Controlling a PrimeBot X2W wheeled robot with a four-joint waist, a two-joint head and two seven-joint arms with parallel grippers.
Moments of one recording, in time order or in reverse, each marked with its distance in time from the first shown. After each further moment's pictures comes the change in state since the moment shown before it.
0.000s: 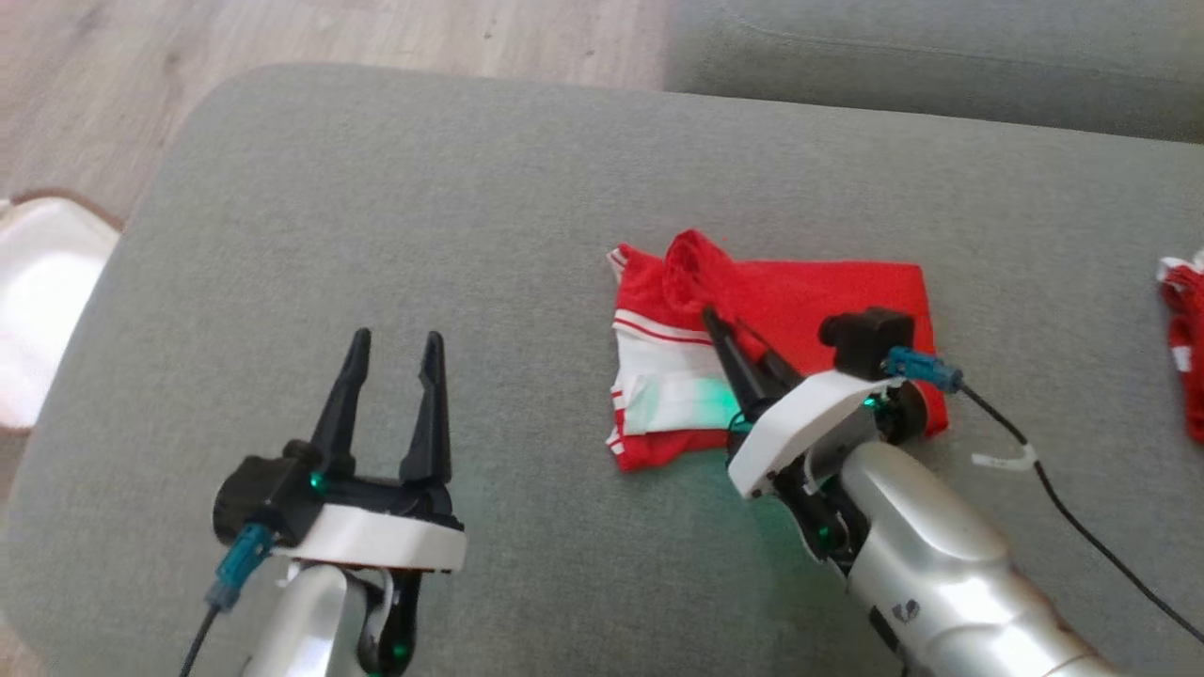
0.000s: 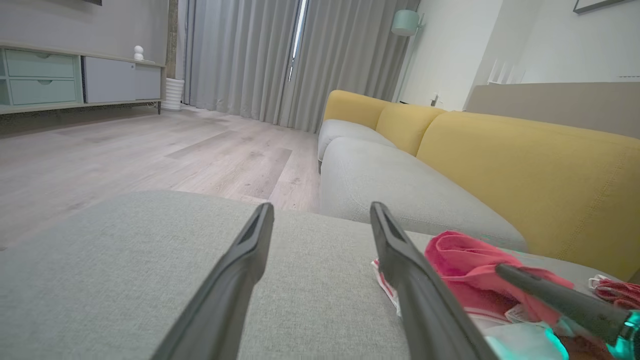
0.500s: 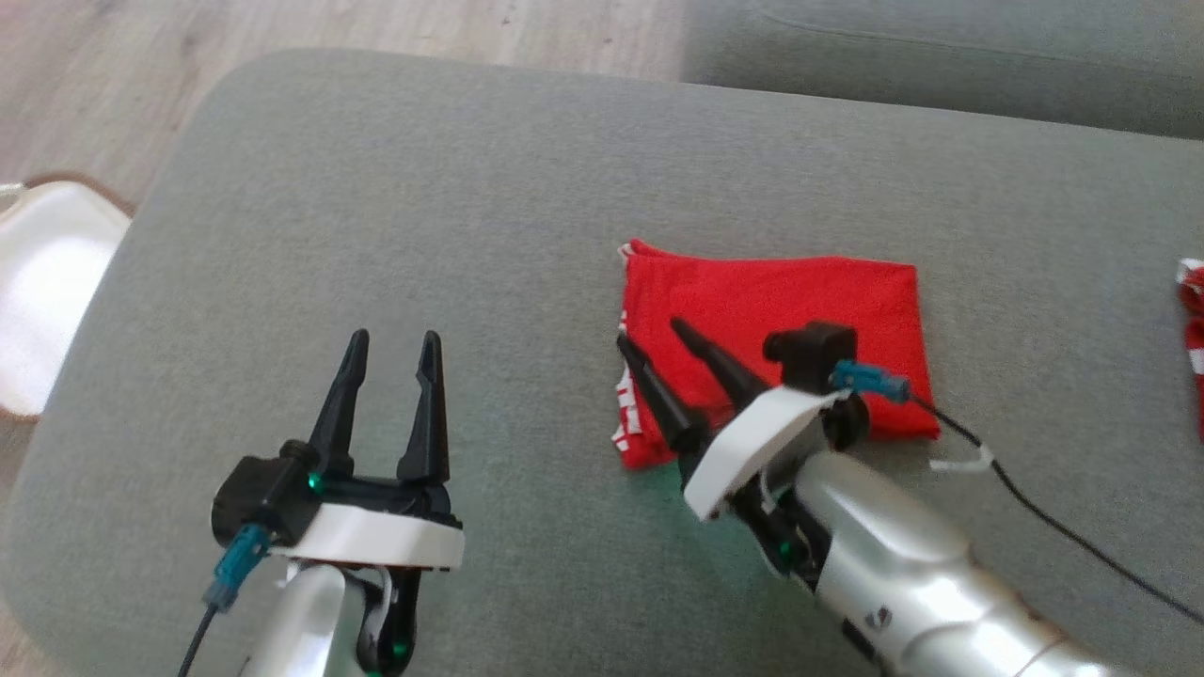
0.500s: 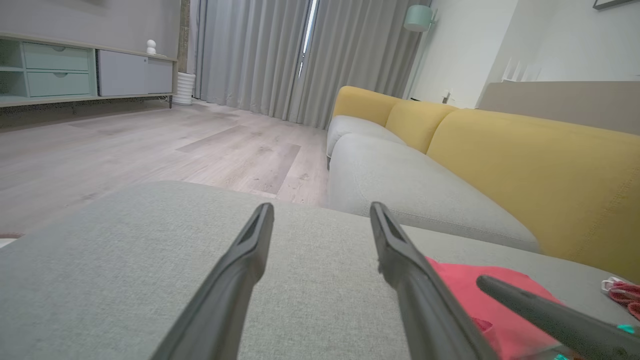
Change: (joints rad) left arm 0.000 0.000 -0.011 0.006 -0.019 0.010 0.000; right arm -0.034 0.000 0.242 -0.009 0.162 0.000 -0.046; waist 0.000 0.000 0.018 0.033
